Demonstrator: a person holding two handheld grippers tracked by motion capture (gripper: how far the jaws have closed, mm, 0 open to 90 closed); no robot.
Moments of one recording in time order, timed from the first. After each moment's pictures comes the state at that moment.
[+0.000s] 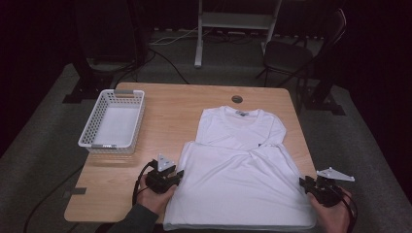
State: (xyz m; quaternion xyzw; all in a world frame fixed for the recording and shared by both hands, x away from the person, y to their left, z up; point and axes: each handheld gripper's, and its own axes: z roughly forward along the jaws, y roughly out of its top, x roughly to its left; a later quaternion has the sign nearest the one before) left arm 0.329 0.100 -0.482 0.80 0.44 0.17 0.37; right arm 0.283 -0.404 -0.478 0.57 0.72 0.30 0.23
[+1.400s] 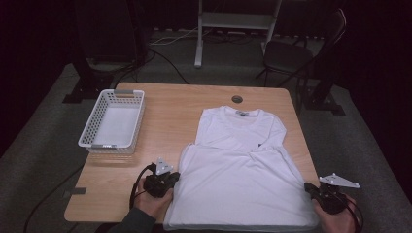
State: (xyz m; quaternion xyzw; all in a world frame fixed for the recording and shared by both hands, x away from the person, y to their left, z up) left arm 0.316 0.105 -0.480 0.81 0.43 0.14 0.36; right arm 0.262 -0.404 -0.473 0.57 0.73 0.29 0.23
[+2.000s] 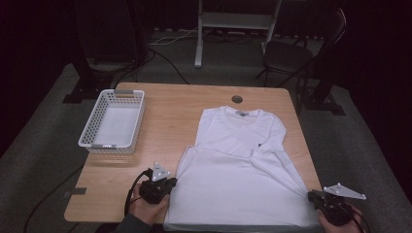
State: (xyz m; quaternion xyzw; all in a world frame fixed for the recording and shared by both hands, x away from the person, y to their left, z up) left arm 0.298 0.114 -0.478 0.82 0.43 0.14 0.35; right arm 0.233 -0.407 -0.474 0.58 0.73 0.29 0.23
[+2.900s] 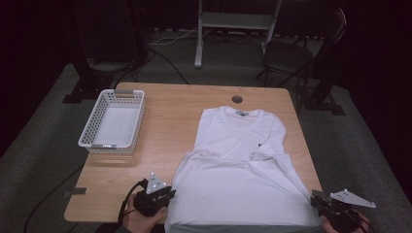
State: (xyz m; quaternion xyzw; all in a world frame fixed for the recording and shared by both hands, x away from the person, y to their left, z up) left arm 0.271 0.122 -0.475 0.82 0.42 0.14 0.36; right arm 0.215 -0.411 -0.467 0.57 0.72 0.31 0.22
